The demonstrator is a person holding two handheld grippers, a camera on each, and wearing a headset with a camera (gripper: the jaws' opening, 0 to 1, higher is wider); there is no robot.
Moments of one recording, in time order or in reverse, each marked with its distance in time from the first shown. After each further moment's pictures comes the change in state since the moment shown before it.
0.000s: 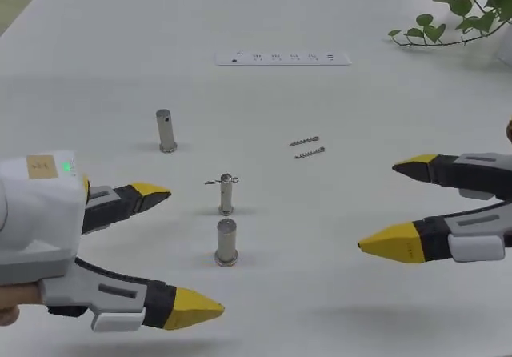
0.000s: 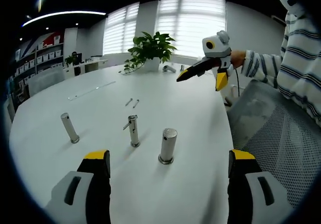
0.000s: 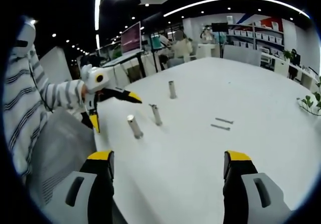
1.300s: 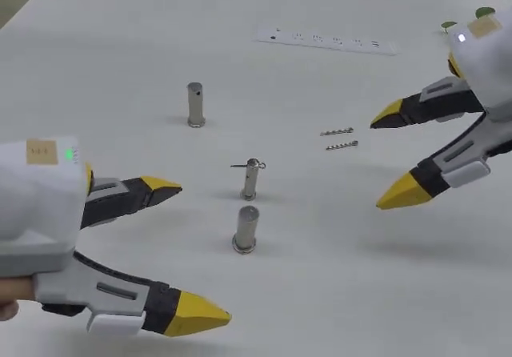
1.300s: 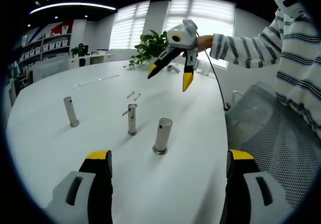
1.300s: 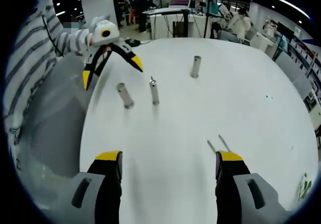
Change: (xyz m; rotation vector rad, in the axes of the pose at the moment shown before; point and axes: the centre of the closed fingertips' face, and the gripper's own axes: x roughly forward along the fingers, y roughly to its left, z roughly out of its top) left arm -0.011 -0.006 -0.016 -0.095 0.013 0.023; right arm 0.057 -0.051 0.012 -0.452 0.394 0.275
